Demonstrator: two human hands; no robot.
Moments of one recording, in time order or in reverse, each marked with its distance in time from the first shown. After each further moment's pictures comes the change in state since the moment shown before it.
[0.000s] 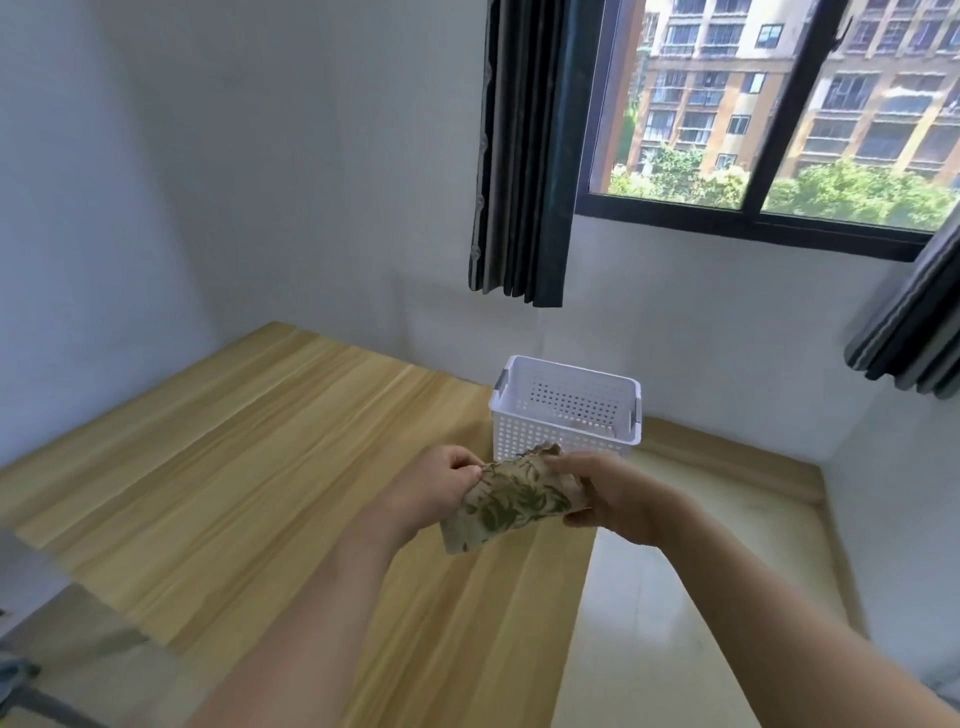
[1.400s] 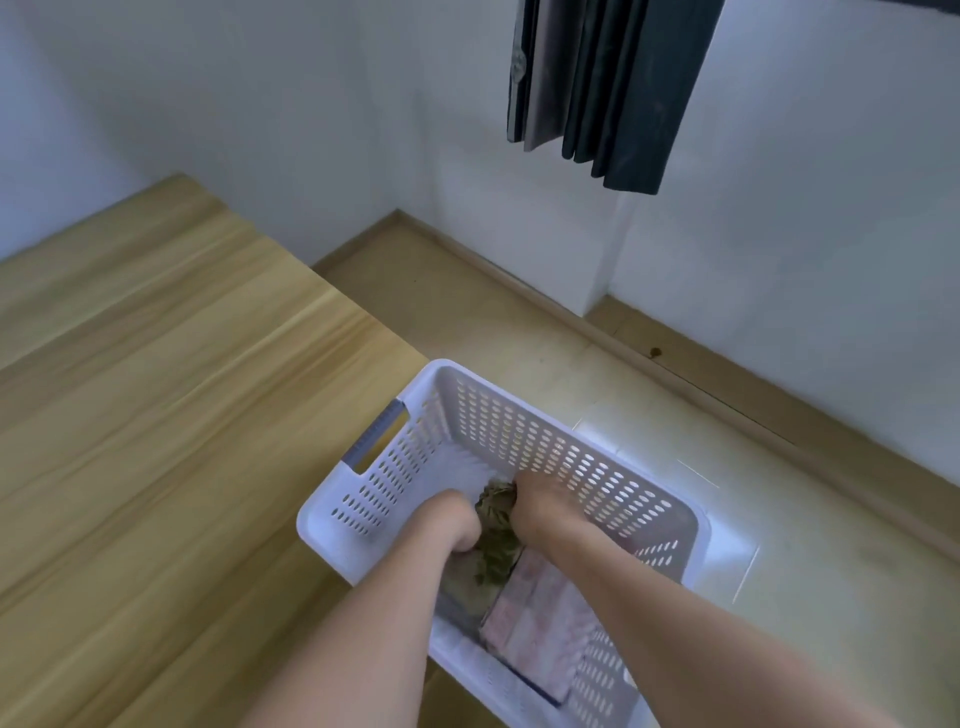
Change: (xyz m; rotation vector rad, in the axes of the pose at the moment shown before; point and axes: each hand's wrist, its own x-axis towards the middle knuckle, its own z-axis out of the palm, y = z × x) left_hand 0.532 -0.042 0.205 0.516 -0.371 -0.826; right_hand 0.517 0.061 -0.228 -1.242 -0.102 0.190
